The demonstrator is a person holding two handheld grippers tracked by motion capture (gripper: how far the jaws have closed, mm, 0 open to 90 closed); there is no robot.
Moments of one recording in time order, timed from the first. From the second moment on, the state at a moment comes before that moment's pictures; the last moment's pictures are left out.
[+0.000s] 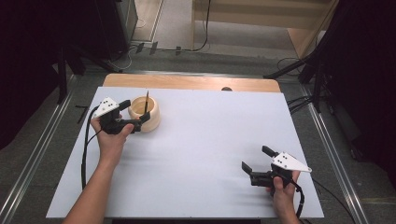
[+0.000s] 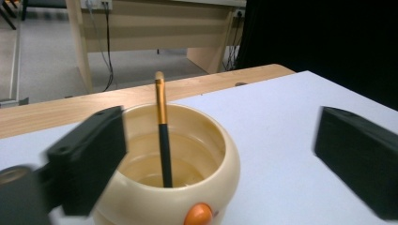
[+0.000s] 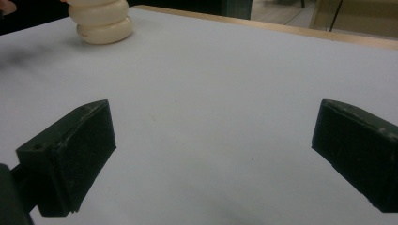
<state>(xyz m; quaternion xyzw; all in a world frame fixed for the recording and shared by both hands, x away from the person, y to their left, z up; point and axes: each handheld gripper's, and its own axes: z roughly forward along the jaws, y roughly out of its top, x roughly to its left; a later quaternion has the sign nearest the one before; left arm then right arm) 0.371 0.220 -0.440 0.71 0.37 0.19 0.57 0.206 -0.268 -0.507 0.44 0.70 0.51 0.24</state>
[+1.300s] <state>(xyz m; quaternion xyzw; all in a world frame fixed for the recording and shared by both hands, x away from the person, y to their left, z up) 0.286 0.248 -0.472 0.70 0.38 0.21 0.56 0.206 -0.269 -0.505 0.44 0.70 0.51 0.25</state>
